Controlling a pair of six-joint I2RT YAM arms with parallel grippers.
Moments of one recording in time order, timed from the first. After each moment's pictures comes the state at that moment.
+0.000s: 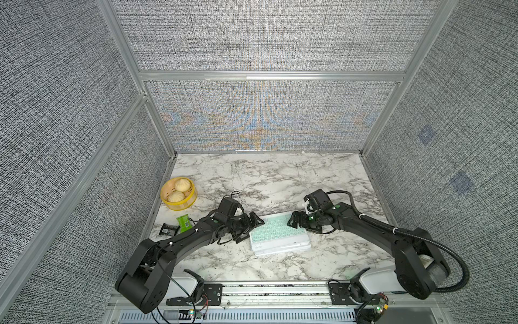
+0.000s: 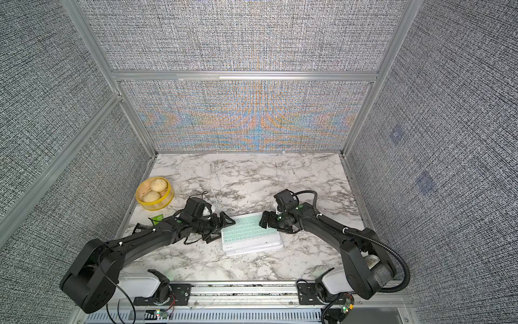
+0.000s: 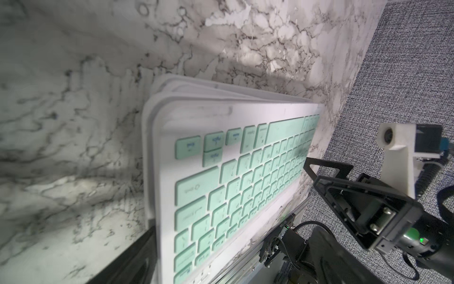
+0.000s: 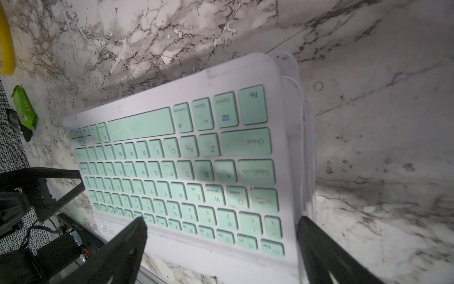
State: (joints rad) left arm -0.56 1.32 0.59 -0.19 0.55 -1.06; right arm 0.54 1.42 0.81 -0.53 -0.29 0.64
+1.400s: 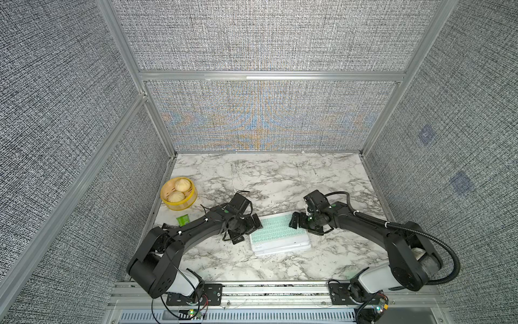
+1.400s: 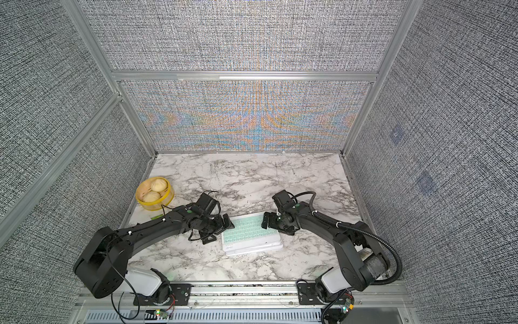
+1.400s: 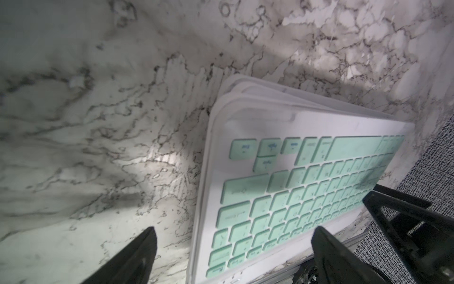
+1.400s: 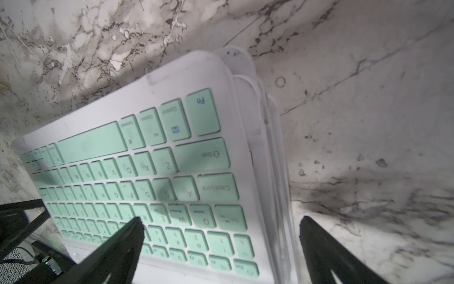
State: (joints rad) left arm -0.66 1.45 0.79 -0.51 0.33 -1.06; right arm 0.54 1.48 0.82 -0.54 -0.22 0.69
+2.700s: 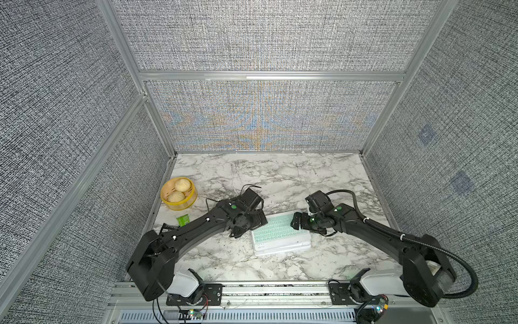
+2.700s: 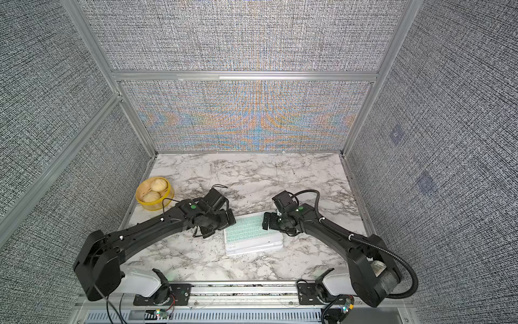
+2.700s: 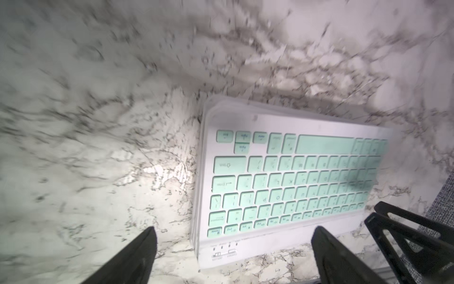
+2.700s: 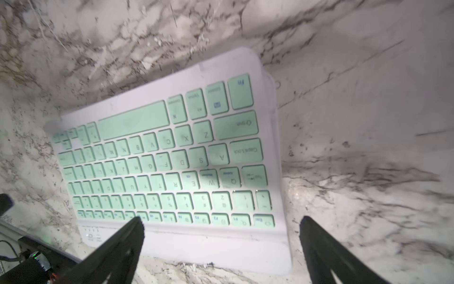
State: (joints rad) left arm -0.78 1.41 1.02 -0.78 0.04 -1.09; right arm 0.58 1.35 0.84 -0.62 -0.12 0.66
